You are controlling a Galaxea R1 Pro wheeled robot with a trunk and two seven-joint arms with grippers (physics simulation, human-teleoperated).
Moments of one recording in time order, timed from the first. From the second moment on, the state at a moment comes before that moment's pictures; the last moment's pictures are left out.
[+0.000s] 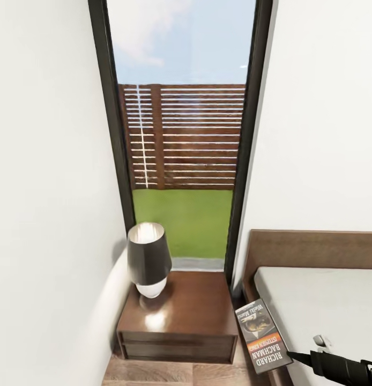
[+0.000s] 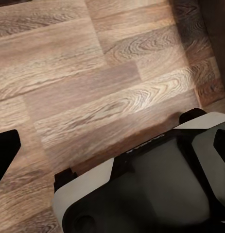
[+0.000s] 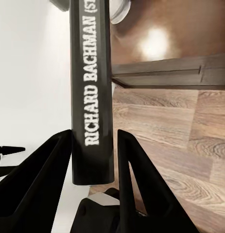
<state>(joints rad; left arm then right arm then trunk) -0.37 0.07 0.79 -0.02 -1.02 -0.11 -0.48 -0.52 -0.49 0.12 -0.18 -0.35 0.22 1.21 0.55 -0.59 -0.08</state>
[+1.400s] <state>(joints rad) -0.39 0.07 0.79 -0.04 -0.99 -0.10 -0.77 -0.52 -0.49 0.12 -0.18 -0.35 0.22 1.21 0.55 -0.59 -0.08</state>
